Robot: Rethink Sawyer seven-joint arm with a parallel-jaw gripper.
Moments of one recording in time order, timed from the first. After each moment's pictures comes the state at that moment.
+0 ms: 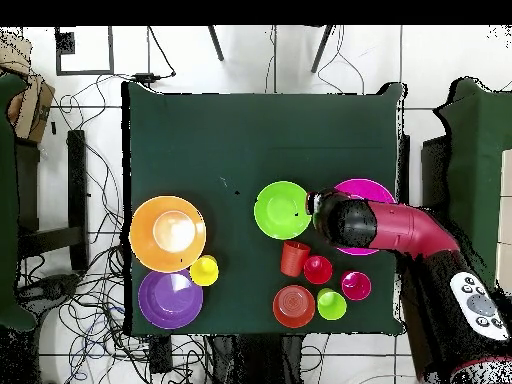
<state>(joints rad) -0.72 -0.65 0.32 1.67 -0.46 0.45 1.64</state>
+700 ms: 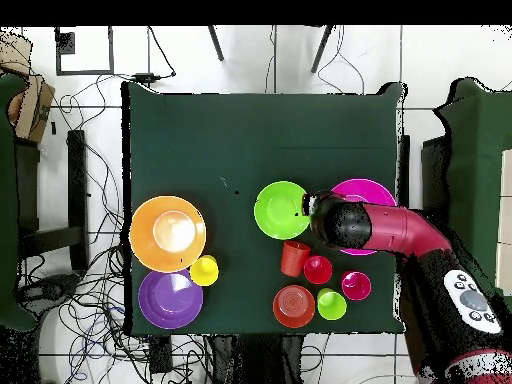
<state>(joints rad) -0.72 -0.61 0.32 1.68 -0.46 0.42 1.64</state>
